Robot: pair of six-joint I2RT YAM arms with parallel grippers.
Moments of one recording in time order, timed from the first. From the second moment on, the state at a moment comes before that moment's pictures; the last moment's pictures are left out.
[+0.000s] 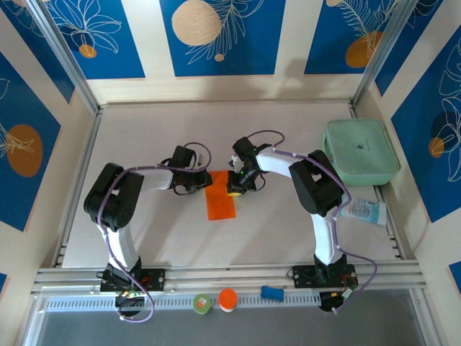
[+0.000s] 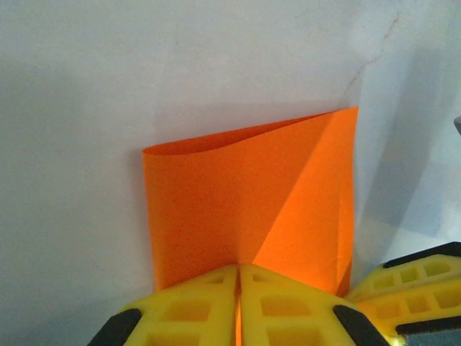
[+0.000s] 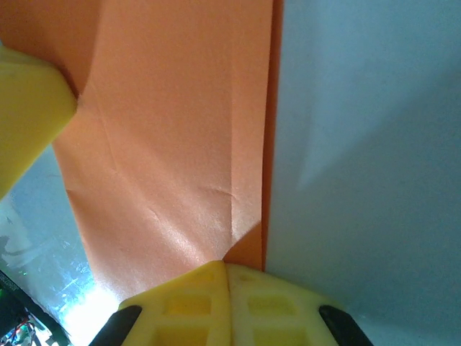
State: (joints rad) left arm -0.41 1.86 0.95 -0.07 0.44 -0.65; right arm 0.57 2.08 1.36 -0.69 -0.50 0.48
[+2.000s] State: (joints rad) left arm -0.33 1.89 1.12 -0.22 0.52 -0.61; right arm 0.57 2.08 1.38 -0.70 -0.49 0.47
